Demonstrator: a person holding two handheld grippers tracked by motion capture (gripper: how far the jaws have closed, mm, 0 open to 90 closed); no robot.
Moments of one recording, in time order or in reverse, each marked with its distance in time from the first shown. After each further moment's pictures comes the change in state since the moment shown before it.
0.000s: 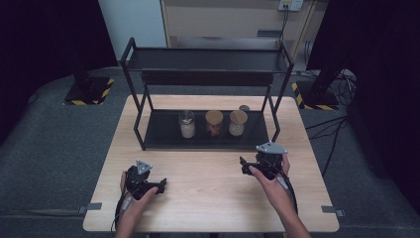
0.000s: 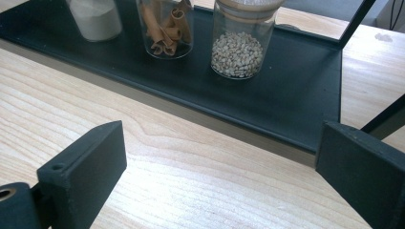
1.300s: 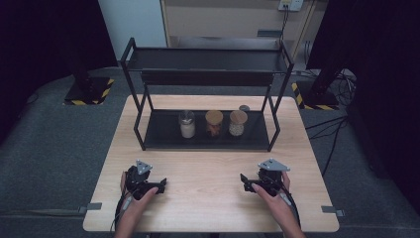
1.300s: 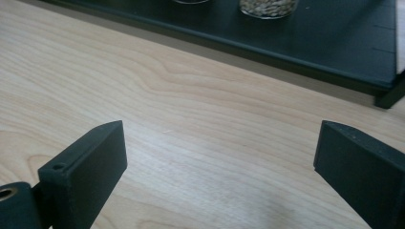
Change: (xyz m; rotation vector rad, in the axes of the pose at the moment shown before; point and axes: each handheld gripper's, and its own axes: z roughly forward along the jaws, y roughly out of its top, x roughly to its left) left arm -0.001 0.000 0.000 0.000 0.003 -0.004; right arm 0.005 -0.055 0.000 0.034 0.098 0.021
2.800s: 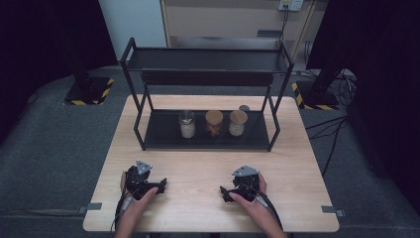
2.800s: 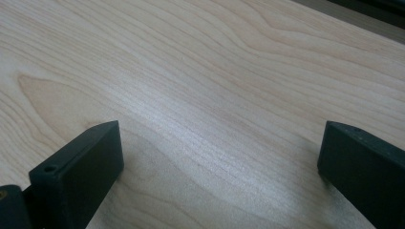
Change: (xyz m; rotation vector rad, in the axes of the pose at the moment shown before) left arm 0.000 0.000 0.000 0.000 0.002 -0.002; right arm 0.056 -0.008 0.039 0.163 0.073 -0.114
